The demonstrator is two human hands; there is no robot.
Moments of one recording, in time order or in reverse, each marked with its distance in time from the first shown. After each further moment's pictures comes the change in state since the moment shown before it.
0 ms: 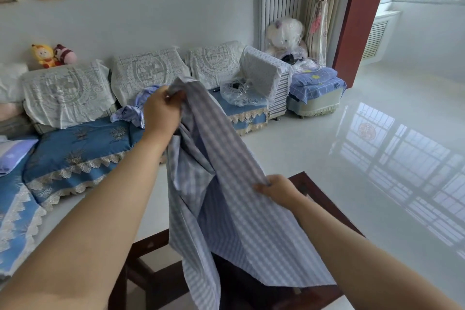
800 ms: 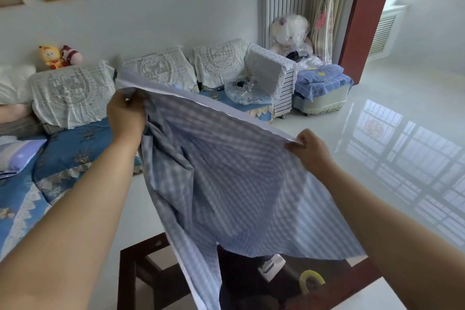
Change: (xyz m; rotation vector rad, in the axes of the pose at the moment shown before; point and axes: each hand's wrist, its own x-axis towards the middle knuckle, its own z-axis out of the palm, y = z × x) left_hand 0.023 -0.045 -0.051 -0.056 0.254 -0.175; right_hand 0.028 -0.013 -0.070 -0.051 0.512 -0.245
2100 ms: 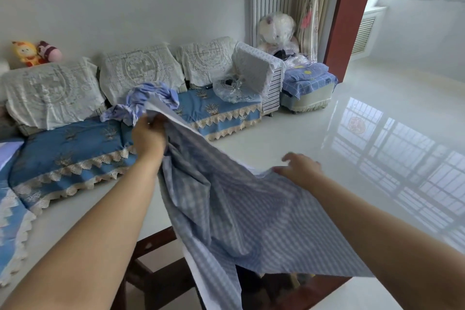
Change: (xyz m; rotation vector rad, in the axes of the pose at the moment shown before) left_hand -0.049 -0.024 0.036 0.094 -0.124 -0.177; right_hand -0.028 0.010 0.011 -0.520 -0.329 0.166
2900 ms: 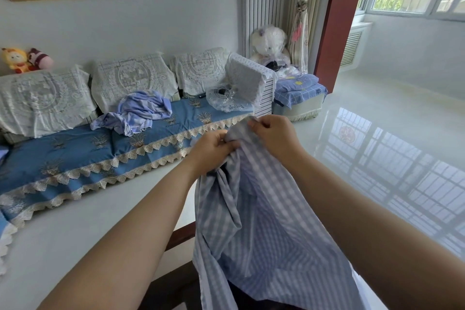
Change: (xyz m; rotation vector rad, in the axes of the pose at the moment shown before) left_hand -0.079 0.056 0.054 -0.082 -0.844 0.322; right_hand -0.038 -0.094 -0.086 0.534 0.384 -0.271
